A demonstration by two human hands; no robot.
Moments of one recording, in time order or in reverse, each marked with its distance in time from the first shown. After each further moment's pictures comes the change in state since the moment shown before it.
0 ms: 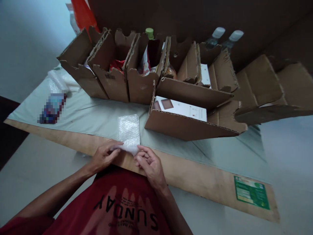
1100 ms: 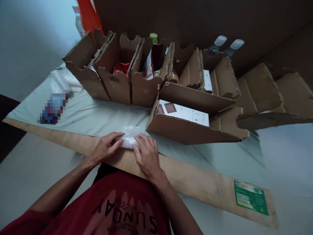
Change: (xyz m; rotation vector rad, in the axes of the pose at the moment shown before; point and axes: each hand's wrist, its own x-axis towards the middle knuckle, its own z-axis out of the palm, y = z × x) left_hand 0.030 -0.011 -0.007 0.065 0.012 -0.034; right_hand 0.048 -0.016 0.013 -1.041 0.108 -0.711
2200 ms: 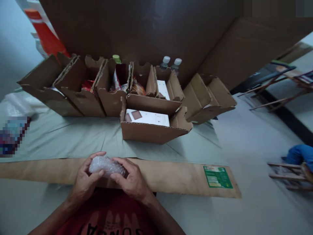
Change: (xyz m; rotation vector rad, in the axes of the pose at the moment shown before) left_hand -0.028 0.063 0.026 -0.760 0.013 -0.510; right_hand -0.040 -0.011 -0.034 0.693 -0.121 0.351
